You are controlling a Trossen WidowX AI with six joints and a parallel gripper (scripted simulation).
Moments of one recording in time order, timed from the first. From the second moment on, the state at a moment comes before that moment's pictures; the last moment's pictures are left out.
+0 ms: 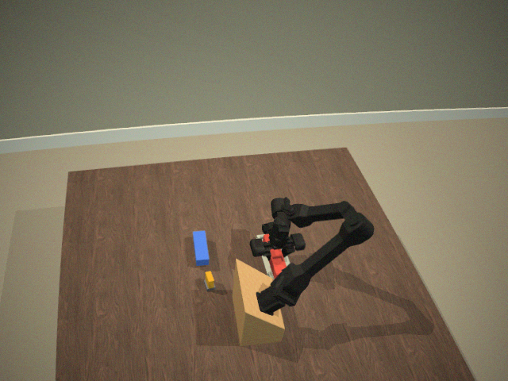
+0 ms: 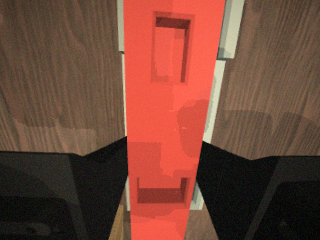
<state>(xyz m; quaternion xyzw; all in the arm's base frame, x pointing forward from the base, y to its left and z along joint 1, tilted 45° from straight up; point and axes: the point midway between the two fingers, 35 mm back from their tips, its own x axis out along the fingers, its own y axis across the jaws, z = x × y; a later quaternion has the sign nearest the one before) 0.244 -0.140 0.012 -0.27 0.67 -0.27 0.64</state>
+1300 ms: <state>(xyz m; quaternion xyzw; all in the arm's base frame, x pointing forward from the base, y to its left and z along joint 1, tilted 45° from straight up) 0.252 -0.063 0.083 -0.27 0.66 -0.27 0.65</state>
